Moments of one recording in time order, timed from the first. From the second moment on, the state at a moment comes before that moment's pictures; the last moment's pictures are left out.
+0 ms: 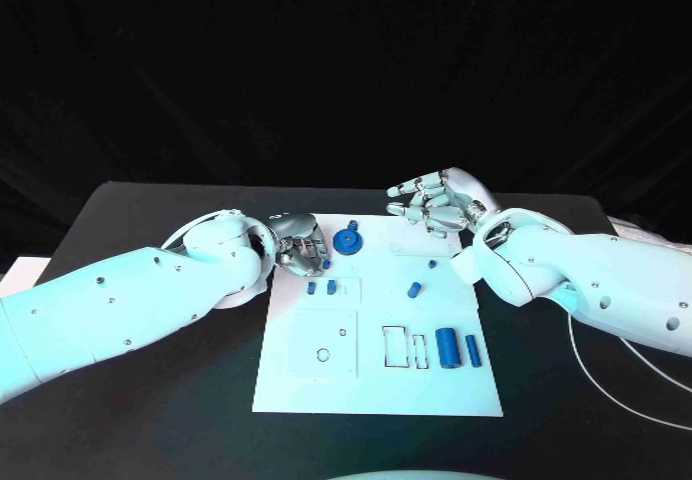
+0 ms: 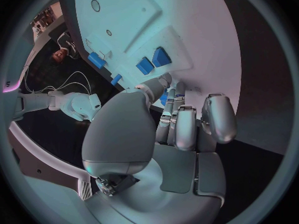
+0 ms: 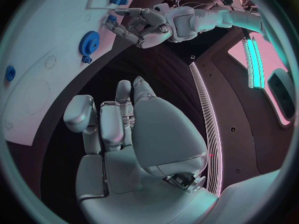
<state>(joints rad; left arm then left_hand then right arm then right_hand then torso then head) 1.27 -0.59 -0.03 1.38 -1.41 -0.04 -0.23 1.34 -0.19 0.54 -0.02 0.09 0.98 0.14 0.06 0.11 1.15 0.08 0.08 0.10 1.47 -0.01 1.39 1.19 0.08 1.46 0.09 1.22 1.31 1.11 -0.94 0.12 1.62 -0.77 -0.50 0.13 1.48 0.00 -0.07 0.22 0.26 0.99 0.14 0.08 0.07 1.15 0.06 0.68 0.80 1.47 -0.02 1.24 1.13 0.10 1.24 0.09 1.28 1.04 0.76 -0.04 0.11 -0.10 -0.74</state>
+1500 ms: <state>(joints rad) 1.25 -0.86 -0.04 1.52 -0.02 -0.23 0.29 1.33 -0.14 0.51 -0.02 0.09 1.06 0.15 0.09 0.08 1.19 0.08 0.15 0.12 1.32 0.00 1.14 0.79 0.15 1.27 0.10 0.69 1.06 1.06 -1.10 0.12 1.76 -1.69 -0.19 -0.31 1.55 -0.10 0.12 0.22 0.20 1.12 0.13 0.08 0.07 1.14 0.08 0.07 0.19 1.47 -0.01 1.22 1.10 0.11 1.28 0.10 1.31 1.10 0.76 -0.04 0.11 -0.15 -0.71</state>
